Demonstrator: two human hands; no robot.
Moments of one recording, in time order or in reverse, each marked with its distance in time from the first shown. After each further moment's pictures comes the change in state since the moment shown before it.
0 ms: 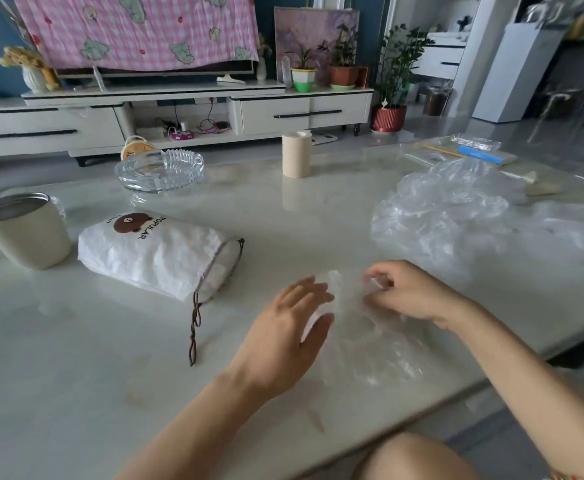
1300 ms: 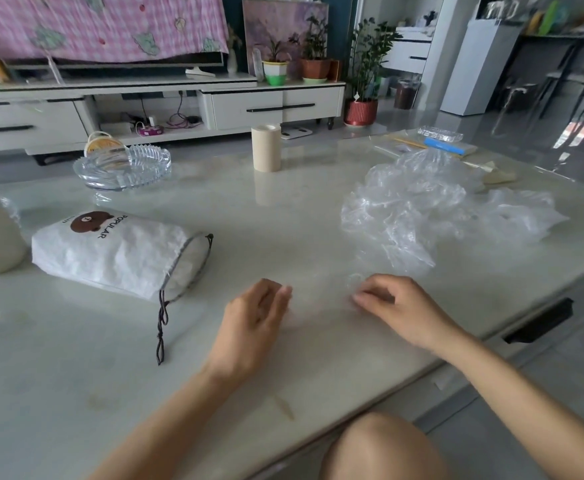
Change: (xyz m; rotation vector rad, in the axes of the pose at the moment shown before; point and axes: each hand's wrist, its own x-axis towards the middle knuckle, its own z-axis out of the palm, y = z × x) left_hand 0.001 0.010 0.005 -0.336 0.110 -0.347; right_hand -0.027 0.052 0.016 0.140 0.258 -0.297
